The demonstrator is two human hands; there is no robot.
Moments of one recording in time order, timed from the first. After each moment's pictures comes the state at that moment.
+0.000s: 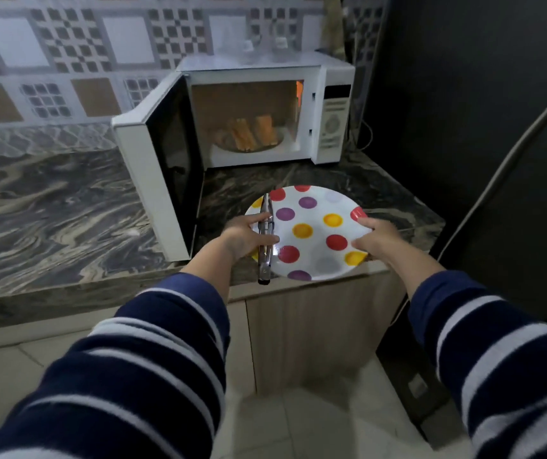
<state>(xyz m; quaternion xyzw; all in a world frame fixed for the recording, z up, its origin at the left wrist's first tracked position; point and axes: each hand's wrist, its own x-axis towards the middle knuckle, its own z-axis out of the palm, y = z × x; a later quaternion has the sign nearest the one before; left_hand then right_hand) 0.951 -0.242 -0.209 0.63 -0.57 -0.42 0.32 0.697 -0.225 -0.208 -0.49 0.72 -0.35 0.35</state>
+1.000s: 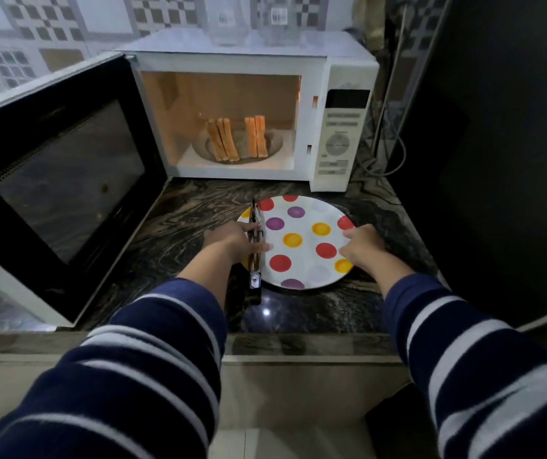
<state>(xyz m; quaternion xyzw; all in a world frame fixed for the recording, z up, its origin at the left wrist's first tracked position) 0.866 -0.434 -0.230 0.78 -0.57 -0.24 0.09 0.628 -0.486 -0.252 -0.61 0.74 -0.13 0.25</state>
